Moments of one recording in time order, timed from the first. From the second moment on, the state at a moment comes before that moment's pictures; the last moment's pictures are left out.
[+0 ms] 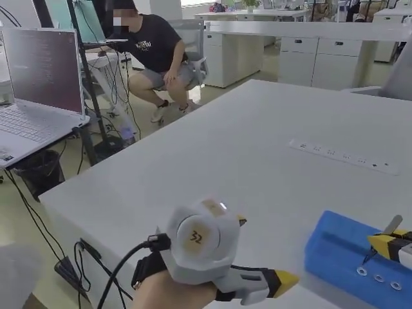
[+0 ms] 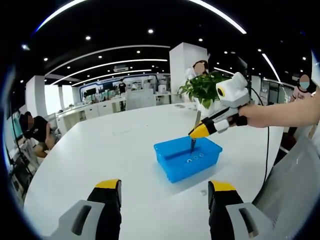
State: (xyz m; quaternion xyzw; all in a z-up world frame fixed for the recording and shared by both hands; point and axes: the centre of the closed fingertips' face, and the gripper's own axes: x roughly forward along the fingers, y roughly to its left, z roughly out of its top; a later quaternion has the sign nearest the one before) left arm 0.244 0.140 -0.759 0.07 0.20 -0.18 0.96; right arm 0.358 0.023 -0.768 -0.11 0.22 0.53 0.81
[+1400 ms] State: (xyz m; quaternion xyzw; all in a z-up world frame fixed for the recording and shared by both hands) left arm 0.244 0.139 -0.762 0.07 0.21 -0.19 0.96; right arm 0.259 0.032 -0.805 -0.13 0.26 0.61 0.73
